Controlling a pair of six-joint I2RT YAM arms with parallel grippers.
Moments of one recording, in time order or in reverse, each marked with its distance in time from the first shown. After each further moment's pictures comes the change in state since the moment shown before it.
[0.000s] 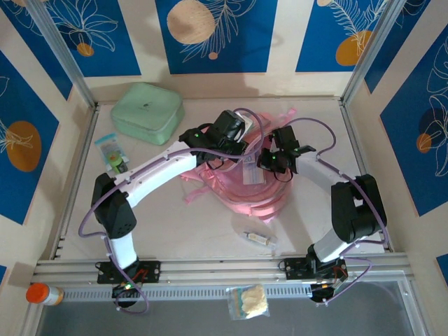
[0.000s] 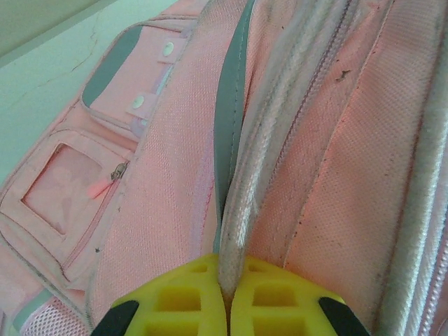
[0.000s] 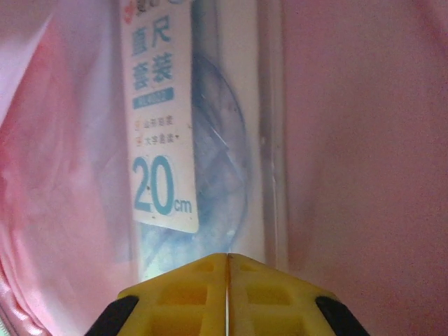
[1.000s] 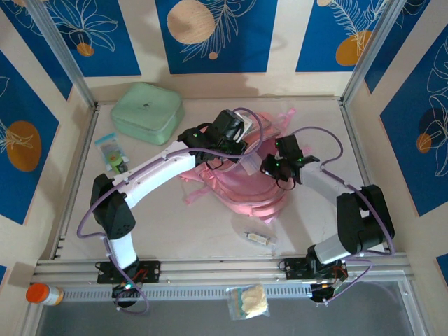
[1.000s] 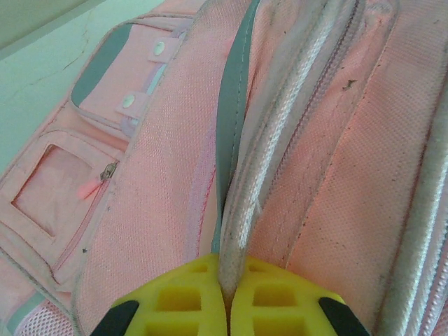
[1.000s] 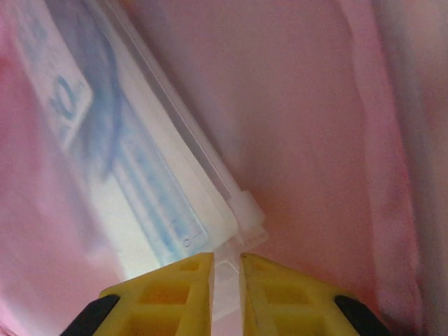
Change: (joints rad) left arm 0.001 -0.005 0.004 -0.014 0.024 -0.003; right arm -0.007 -0.087 -0.120 0.078 0.062 0.132
